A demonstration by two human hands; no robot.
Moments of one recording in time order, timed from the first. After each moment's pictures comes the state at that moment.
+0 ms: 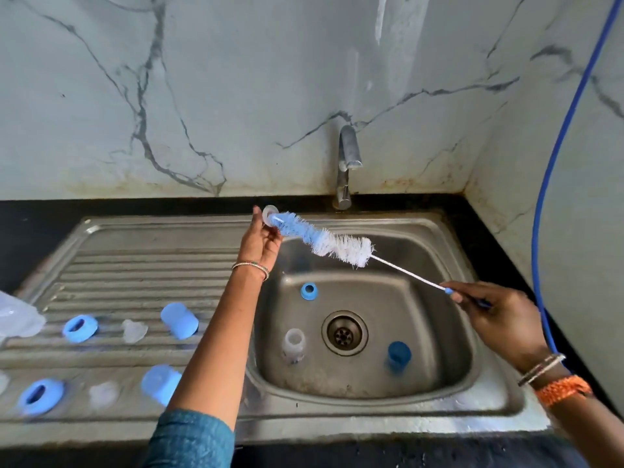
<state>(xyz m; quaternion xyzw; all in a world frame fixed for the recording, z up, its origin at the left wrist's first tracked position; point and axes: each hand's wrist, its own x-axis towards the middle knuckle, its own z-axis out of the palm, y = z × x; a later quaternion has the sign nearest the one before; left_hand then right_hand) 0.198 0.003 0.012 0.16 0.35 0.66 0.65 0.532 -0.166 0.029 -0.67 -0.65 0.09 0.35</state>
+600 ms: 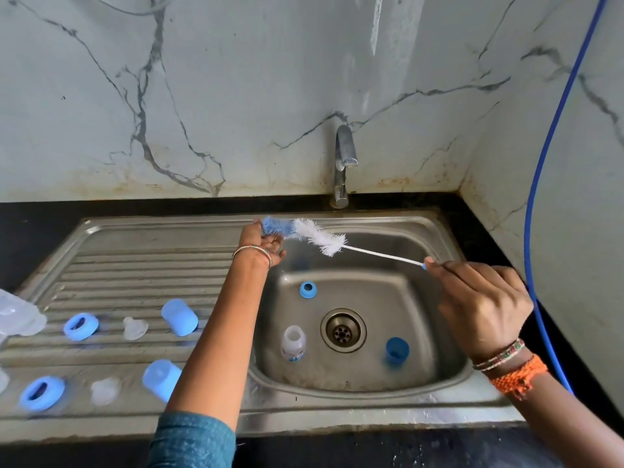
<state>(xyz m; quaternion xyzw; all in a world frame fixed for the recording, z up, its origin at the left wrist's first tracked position) 0.201 -0.004 0.027 0.08 0.51 0.54 0.67 0.484 -0.178 0.060 -0.50 -0.71 -0.36 0.34</state>
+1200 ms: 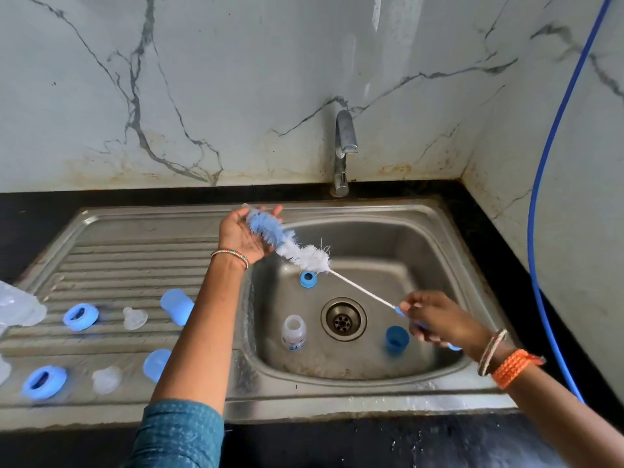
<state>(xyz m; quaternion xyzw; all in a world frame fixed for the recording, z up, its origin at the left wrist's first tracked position) 0.166 -0.017 0.021 0.16 0.41 0.52 0.73 0.484 -0.160 0.010 -0.66 -0.51 0.51 0.21</state>
